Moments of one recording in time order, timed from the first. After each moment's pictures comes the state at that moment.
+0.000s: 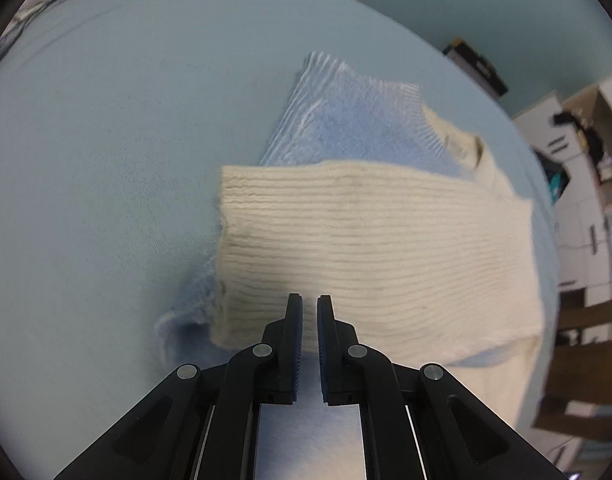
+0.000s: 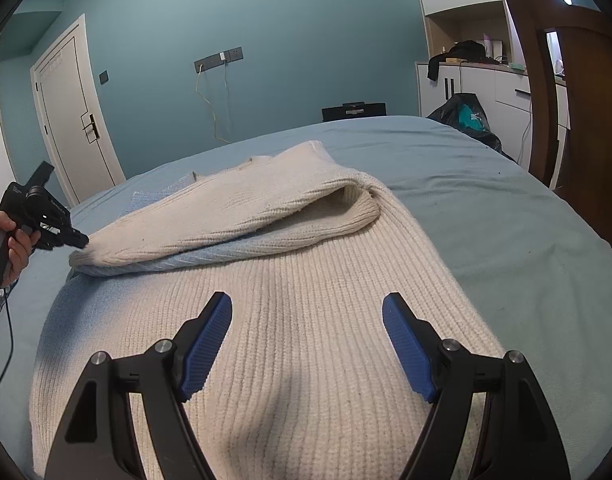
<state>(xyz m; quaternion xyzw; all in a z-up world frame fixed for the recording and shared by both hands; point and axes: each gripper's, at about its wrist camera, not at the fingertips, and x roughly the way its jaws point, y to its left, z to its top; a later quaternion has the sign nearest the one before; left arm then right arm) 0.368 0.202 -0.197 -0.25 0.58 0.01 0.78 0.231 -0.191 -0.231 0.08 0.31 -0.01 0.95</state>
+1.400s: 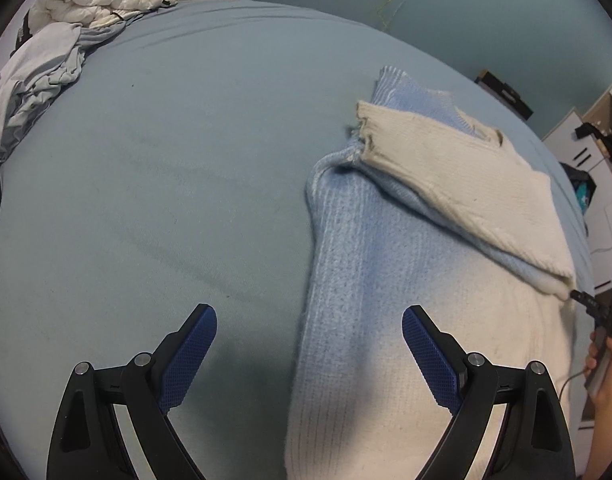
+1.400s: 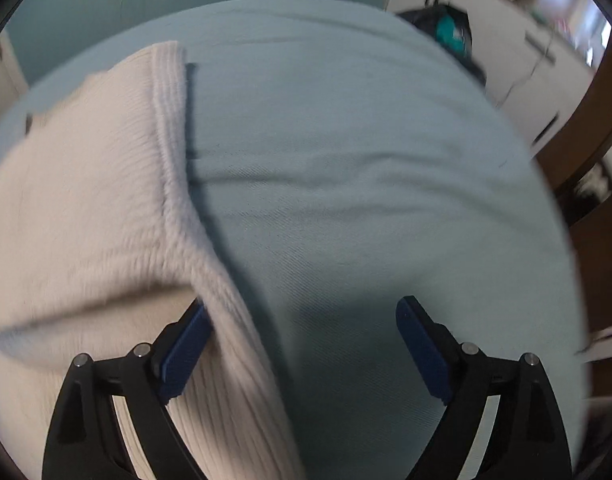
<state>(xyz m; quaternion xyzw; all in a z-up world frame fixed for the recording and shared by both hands) 0.160 0.226 -0.177 -0.20 0.52 0.11 0.82 0.434 -0.280 -0.247 -0.04 0.56 -0.12 0.82</state>
